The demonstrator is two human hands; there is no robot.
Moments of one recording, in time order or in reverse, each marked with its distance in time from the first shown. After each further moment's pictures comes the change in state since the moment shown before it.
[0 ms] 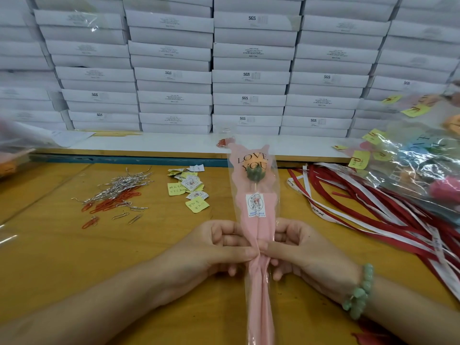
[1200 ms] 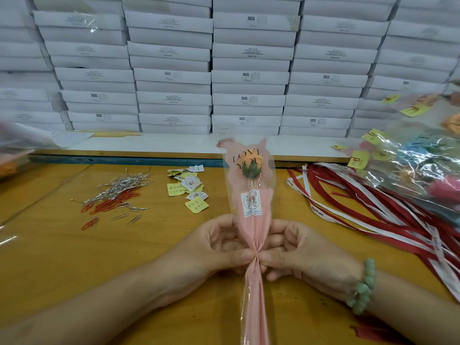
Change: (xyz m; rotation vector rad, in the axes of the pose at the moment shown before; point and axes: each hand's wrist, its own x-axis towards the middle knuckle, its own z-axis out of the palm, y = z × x) left_hand 0.000 -0.004 0.002 -0.031 0.016 0.129; right_hand 0.000 -0.004 -0.007 -0.012 -0.138 0.043
